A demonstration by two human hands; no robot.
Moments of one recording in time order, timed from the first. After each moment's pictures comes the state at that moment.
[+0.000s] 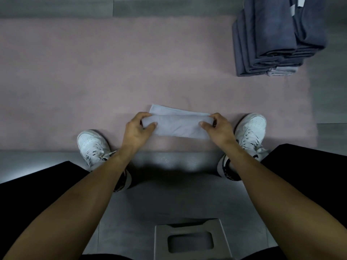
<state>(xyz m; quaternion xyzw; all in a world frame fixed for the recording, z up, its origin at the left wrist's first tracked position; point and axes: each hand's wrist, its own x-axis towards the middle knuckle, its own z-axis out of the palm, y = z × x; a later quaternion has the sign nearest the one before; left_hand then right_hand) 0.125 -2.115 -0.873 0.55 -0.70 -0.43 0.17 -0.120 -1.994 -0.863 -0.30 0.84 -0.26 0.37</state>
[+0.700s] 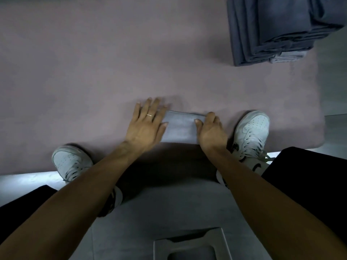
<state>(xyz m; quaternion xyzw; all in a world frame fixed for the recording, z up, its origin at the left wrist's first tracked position) 0.061 -2.145 -0.926 0.27 -0.96 -0.06 -0.02 -0.113 -2.016 -0.917 -0.35 0.92 -0.03 0.20</state>
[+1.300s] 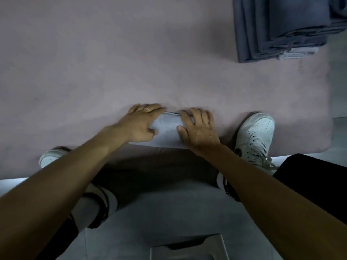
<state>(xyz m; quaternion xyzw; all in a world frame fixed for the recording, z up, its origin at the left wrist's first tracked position) 0.041 -2.193 -0.908 0.25 -0.90 -0.26 -0.26 -0.122 -2.029 -0.938 -0.60 0.77 0.00 0.23</state>
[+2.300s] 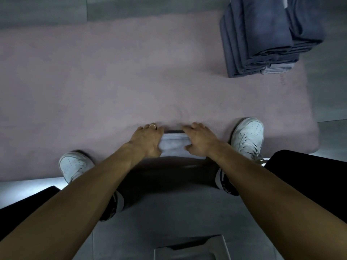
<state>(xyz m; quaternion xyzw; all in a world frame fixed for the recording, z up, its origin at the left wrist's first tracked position) 0.044 -2.139 -0.865 0.28 -0.90 -0.14 -0.31 -0.120 -2.030 -0.884 -0.60 0.72 0.05 0.34</state>
